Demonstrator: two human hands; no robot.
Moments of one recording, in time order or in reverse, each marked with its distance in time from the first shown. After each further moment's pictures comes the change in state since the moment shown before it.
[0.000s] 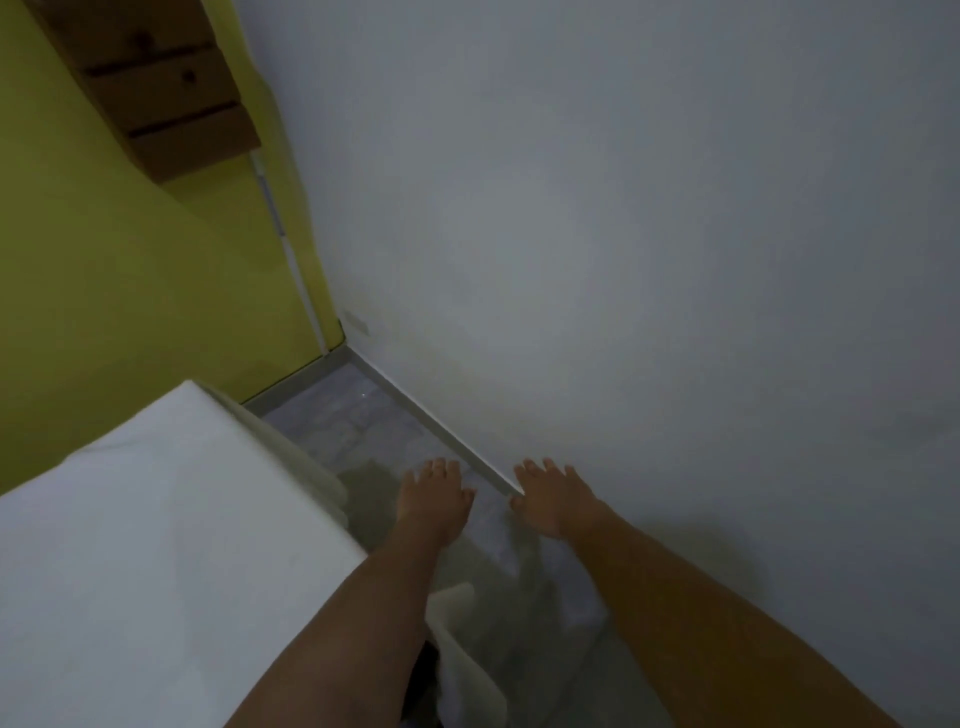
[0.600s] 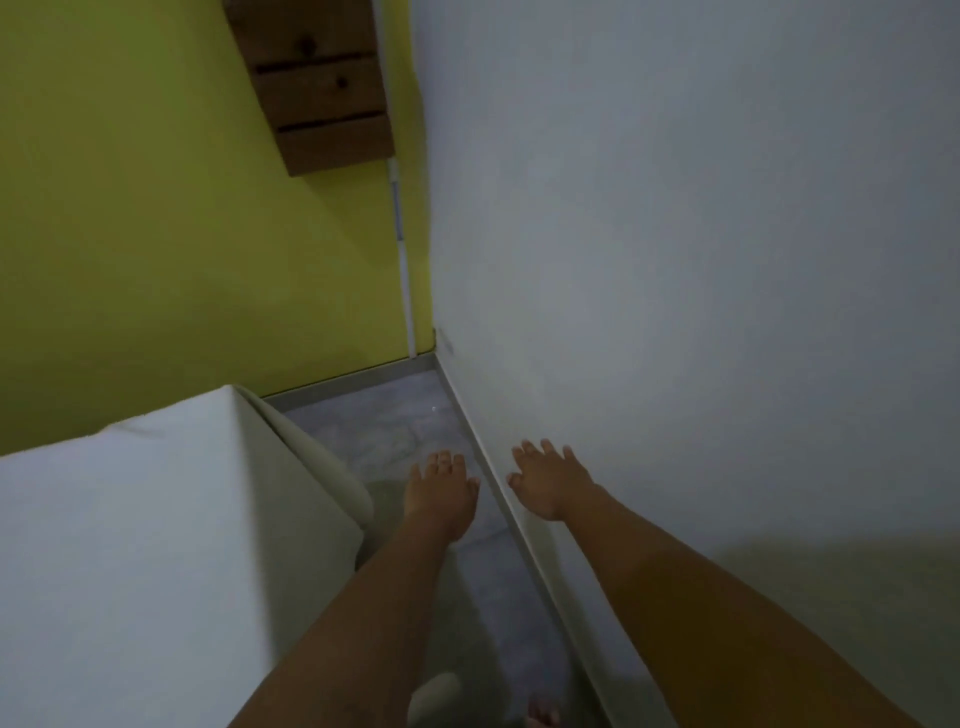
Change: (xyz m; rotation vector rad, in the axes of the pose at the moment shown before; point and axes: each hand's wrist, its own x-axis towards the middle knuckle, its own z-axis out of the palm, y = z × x) left_hand 0.146 -0.005 -0.071 -0.229 0.022 -0.396; right_hand 0.201 0.027 -0.135 -0.202 -0.055 -0.349
